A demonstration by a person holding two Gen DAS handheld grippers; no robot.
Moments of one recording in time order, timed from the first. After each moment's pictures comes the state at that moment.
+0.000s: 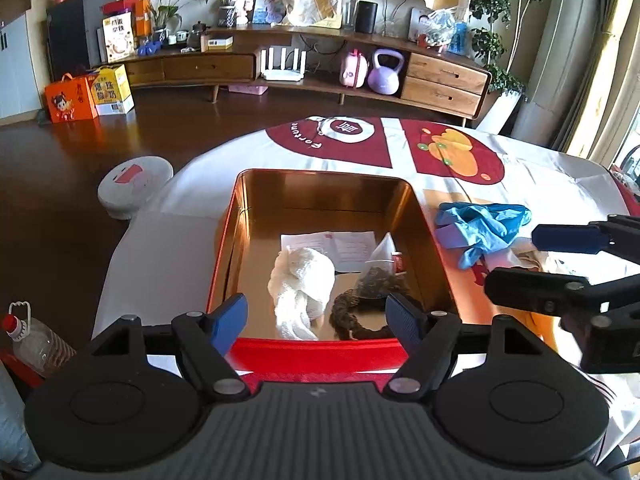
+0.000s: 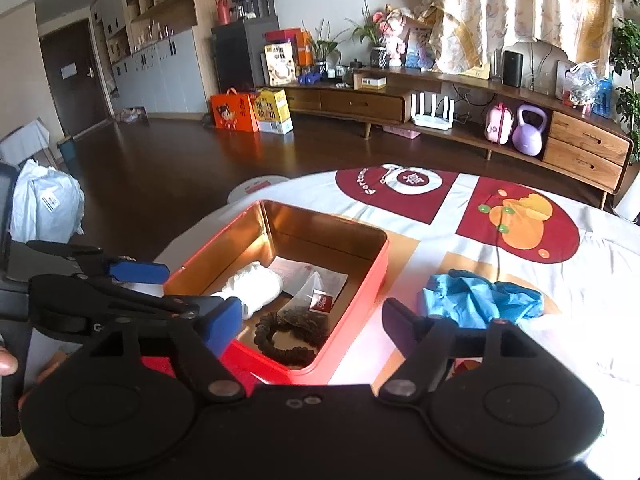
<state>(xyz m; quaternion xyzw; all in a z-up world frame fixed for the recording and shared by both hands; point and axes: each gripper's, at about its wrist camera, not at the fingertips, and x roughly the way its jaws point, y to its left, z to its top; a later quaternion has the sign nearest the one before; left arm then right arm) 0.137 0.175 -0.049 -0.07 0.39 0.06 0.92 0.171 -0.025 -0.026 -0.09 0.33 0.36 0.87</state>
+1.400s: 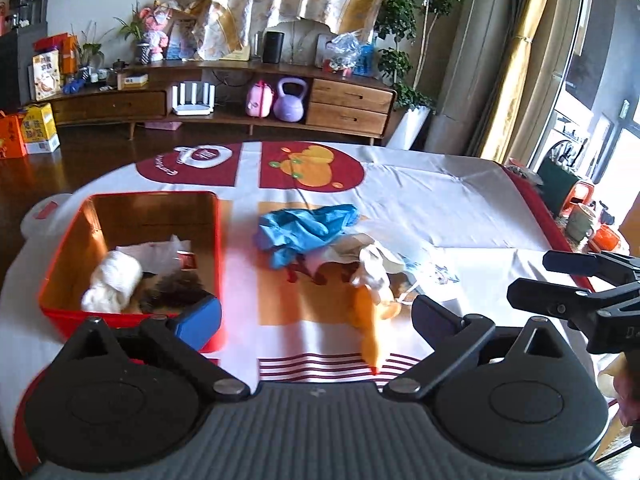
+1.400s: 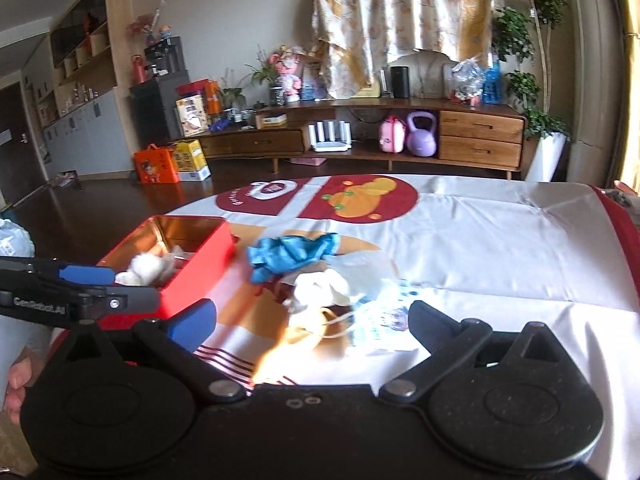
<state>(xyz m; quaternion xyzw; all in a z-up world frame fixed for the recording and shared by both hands) 0.106 0.030 -0.032 -0.08 0.34 -0.05 0.94 0.131 -0.220 -0.032 -0.02 0.29 0.24 0.93</state>
